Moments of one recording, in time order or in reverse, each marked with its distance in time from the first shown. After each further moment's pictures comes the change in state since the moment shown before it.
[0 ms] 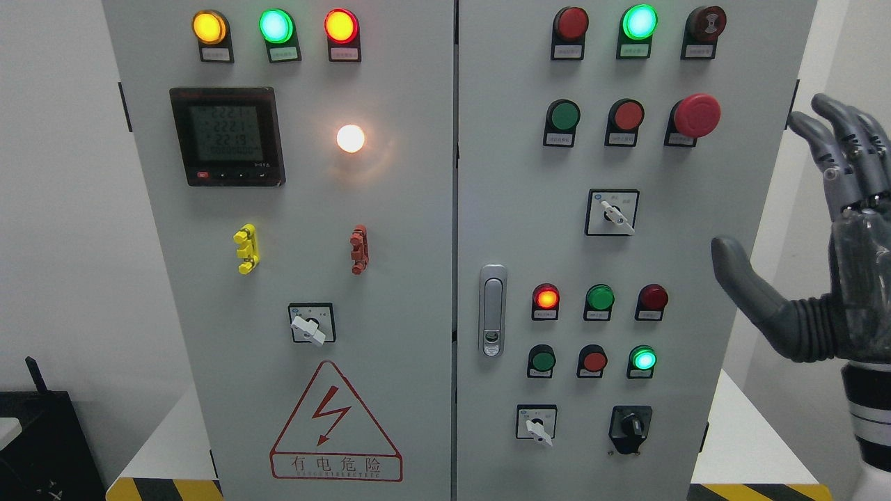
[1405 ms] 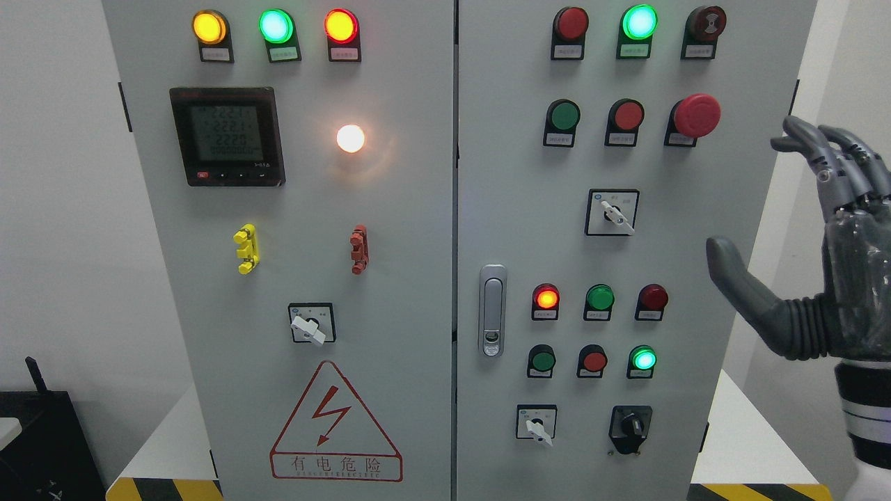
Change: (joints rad) left arm 0.000 0.000 0.000 0.000 0.000 0.000 0.000; right arm -0.007 0.013 0.002 0.031 0.000 -0.002 0.000
